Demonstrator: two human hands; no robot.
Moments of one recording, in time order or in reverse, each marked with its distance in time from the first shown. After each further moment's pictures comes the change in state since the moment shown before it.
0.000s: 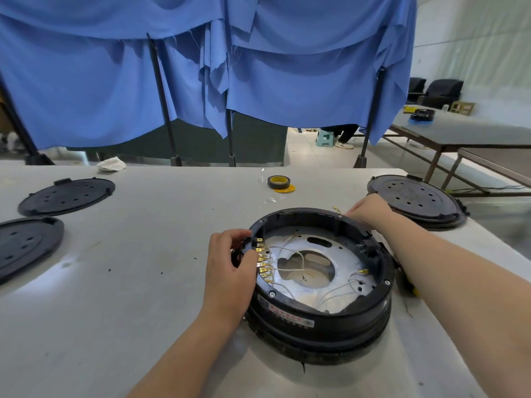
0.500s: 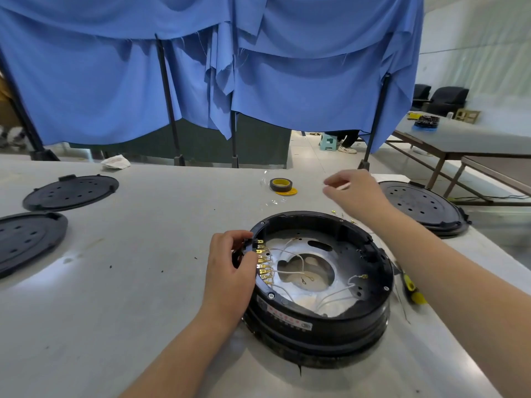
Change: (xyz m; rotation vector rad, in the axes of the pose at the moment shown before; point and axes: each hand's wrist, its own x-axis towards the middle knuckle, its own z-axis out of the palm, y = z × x) left_hand 0.001 -0.001 0.000 0.012 -0.006 0.016; right_hand -0.046 -0.048 -0.019 0.290 0.179 -0.445
